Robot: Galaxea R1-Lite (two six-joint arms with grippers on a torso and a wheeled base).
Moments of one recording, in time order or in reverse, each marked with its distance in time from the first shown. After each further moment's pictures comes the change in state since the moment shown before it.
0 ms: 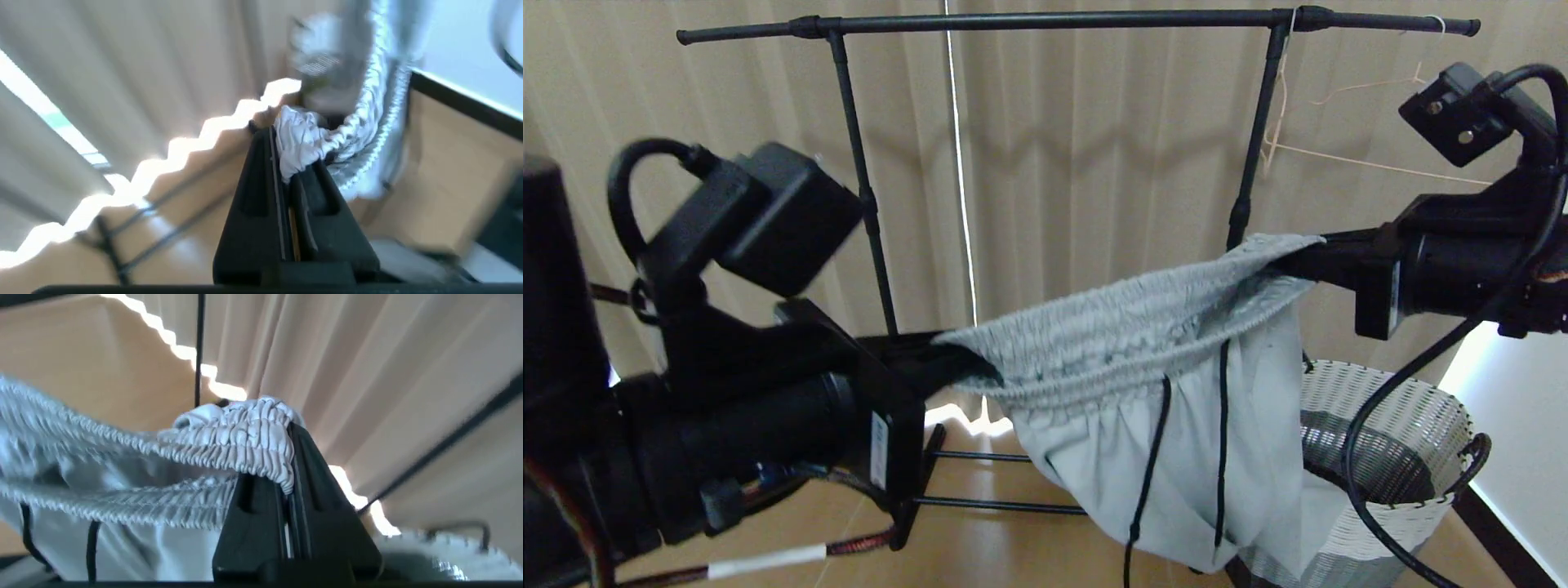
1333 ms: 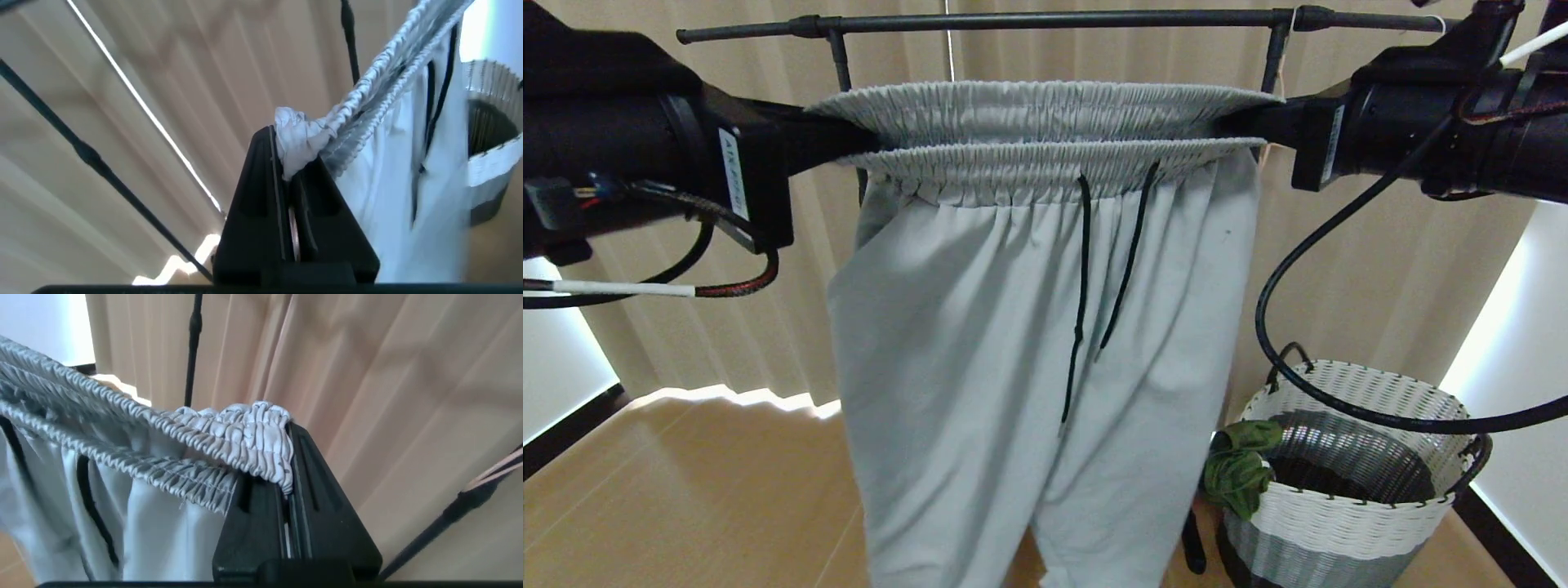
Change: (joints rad) left arm 0.242 0.010 -0.372 0.207 -0.074 0.251; right arm 0.004 0.176 -0.320 -0.066 -0.001 0.003
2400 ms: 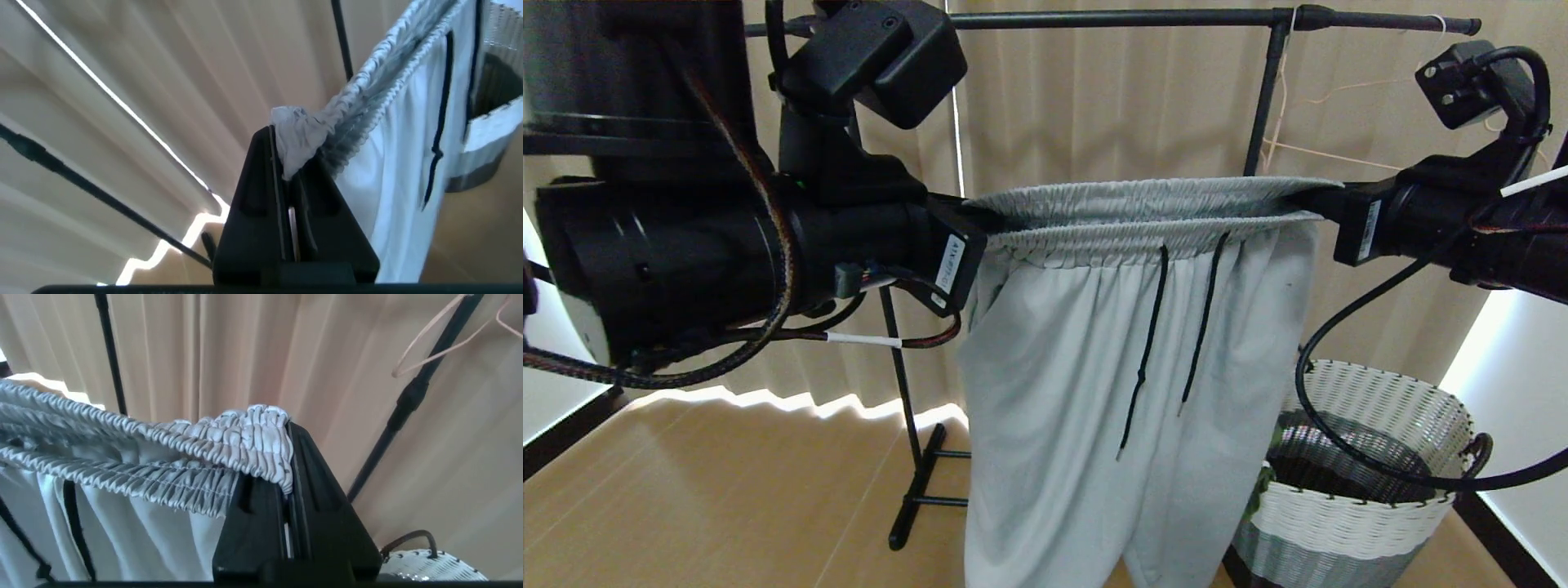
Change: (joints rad) left arm -0.125 0.207 -0.015 -0.073 0.111 0.016; right arm -0.149 -0.089 0.358 -0.247 -0.093 0.063
